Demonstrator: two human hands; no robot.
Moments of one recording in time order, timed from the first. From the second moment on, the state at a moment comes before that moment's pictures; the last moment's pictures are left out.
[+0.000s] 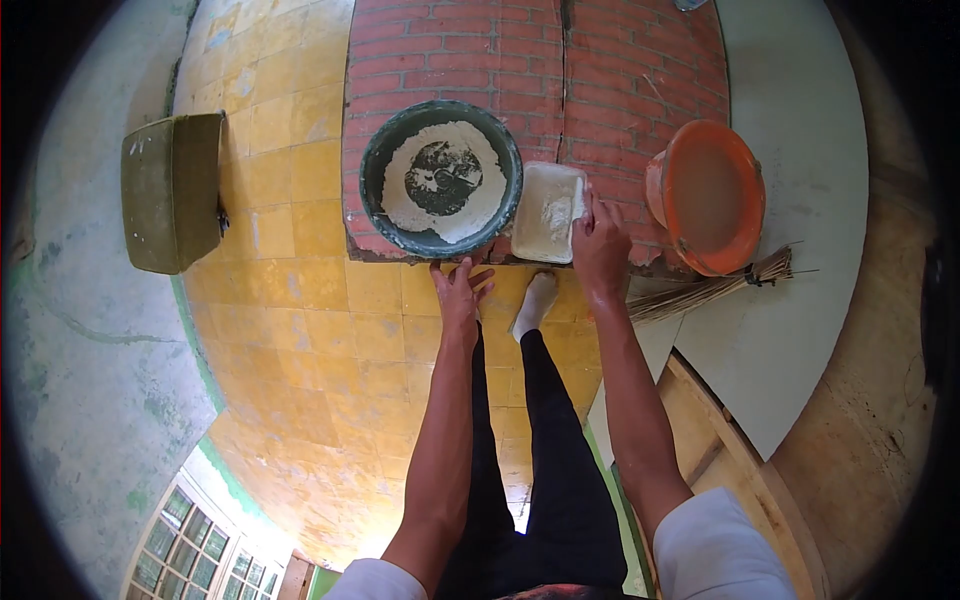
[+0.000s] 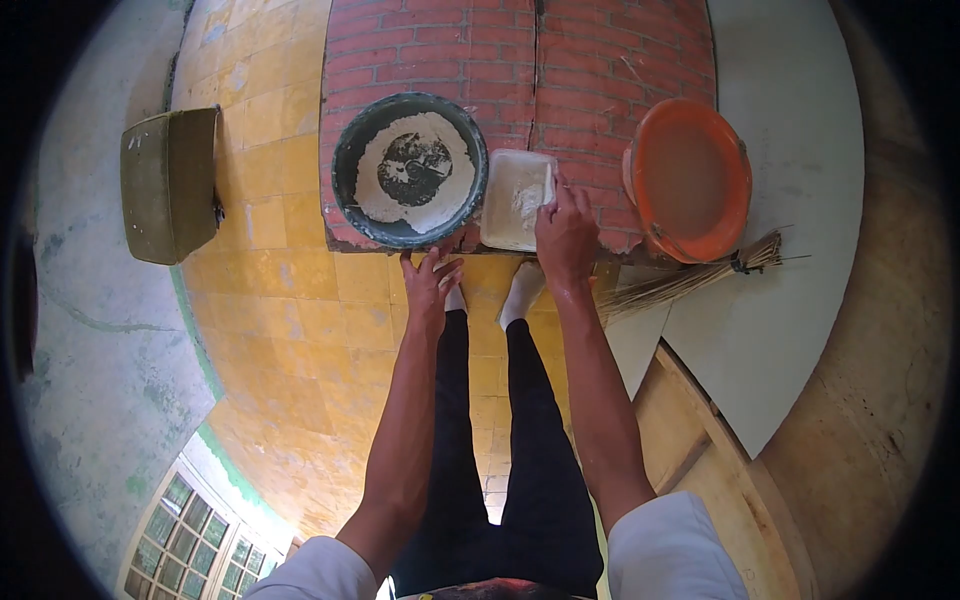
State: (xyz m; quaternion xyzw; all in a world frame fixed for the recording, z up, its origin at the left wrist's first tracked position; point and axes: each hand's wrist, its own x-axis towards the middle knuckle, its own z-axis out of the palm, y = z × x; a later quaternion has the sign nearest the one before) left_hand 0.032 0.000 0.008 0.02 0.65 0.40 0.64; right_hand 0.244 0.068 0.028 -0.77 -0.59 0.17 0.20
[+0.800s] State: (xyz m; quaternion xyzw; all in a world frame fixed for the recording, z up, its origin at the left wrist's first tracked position) left_hand 0.032 -0.001 0.003 0.02 0.65 0.40 0.64; right_hand 0.239 0.075 0.047 -0.78 -0.55 0.20 0.20
